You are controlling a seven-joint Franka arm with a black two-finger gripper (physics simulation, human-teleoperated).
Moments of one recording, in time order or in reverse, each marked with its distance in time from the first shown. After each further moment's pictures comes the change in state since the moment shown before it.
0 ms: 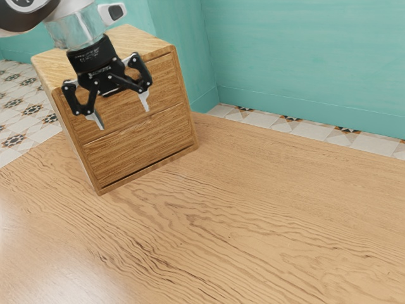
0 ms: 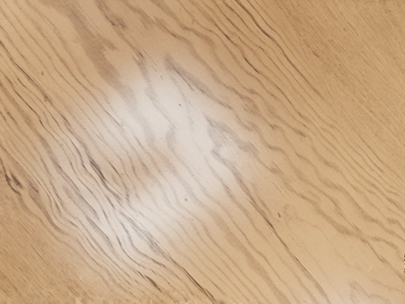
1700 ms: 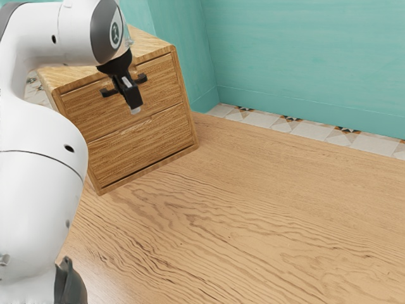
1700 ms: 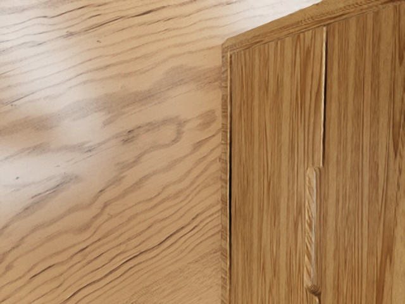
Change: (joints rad) arm 1.220 -0.782 -0.479 -0.006 -0.555 0.281 -1.310
